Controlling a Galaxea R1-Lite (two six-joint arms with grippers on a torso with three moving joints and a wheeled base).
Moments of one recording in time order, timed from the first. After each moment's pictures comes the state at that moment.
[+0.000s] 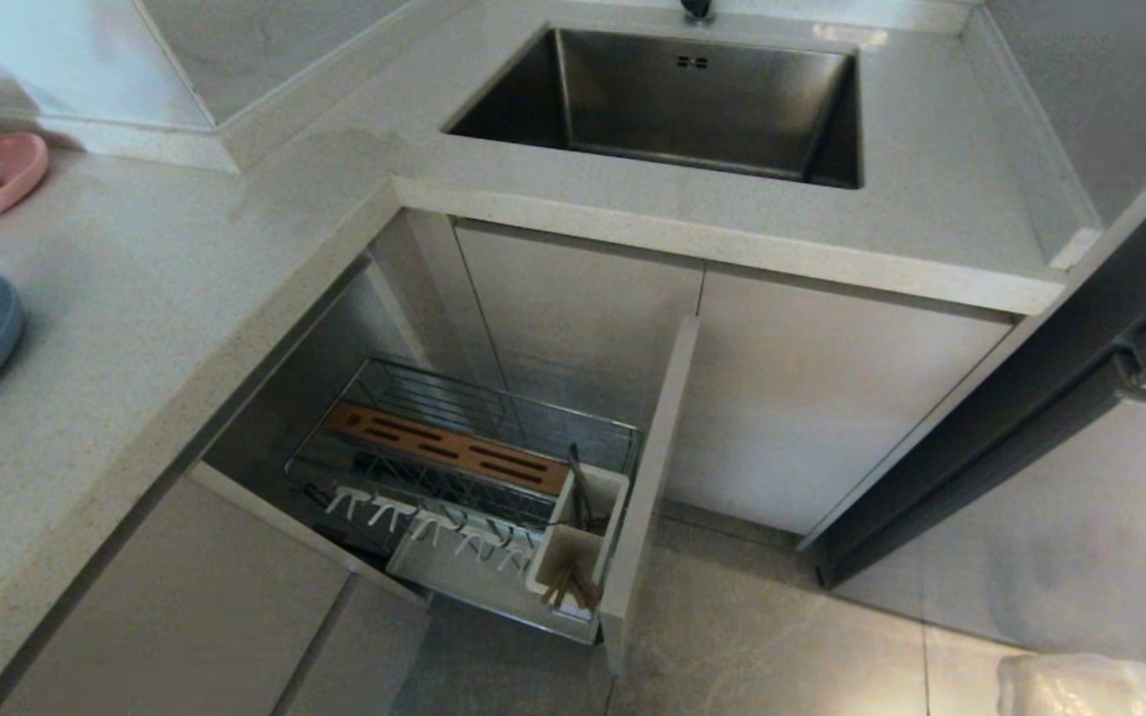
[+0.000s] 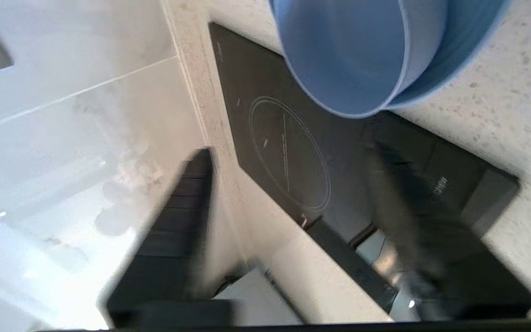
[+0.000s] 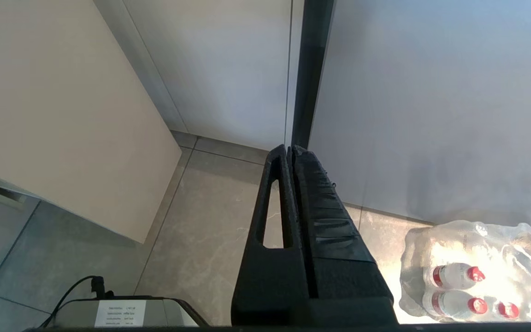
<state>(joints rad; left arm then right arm) 0.27 1.52 -1.93 1.03 0.76 0.80 0.00 0.00 0.00 0.00 -0.01 0.02</state>
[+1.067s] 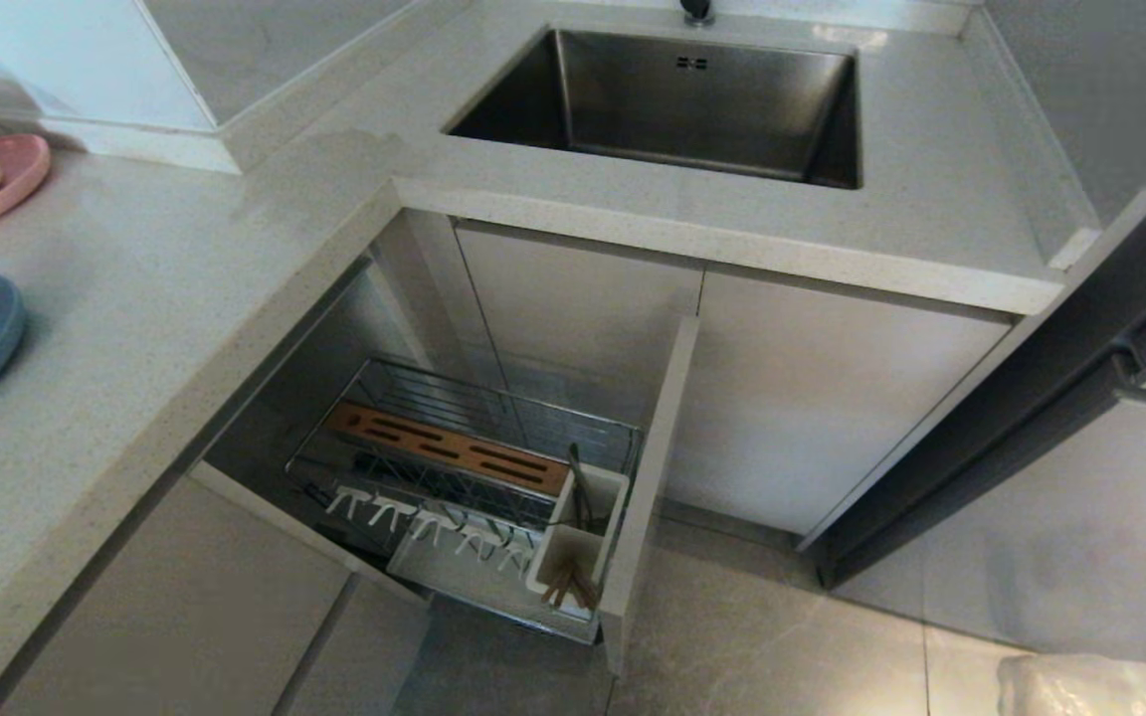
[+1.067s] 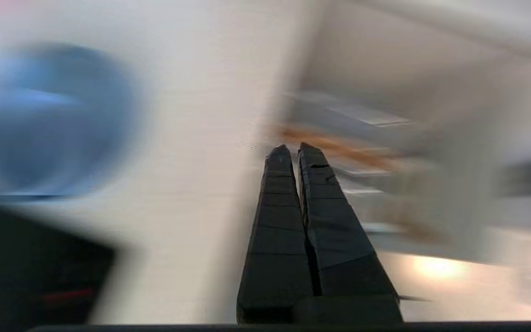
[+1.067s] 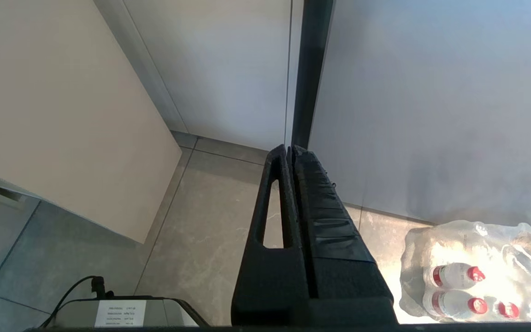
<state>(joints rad) 0.17 1.04 -1.79 0.96 -0.15 0.04 0.00 0.00 0.00 0.00 -0.01 0.02</state>
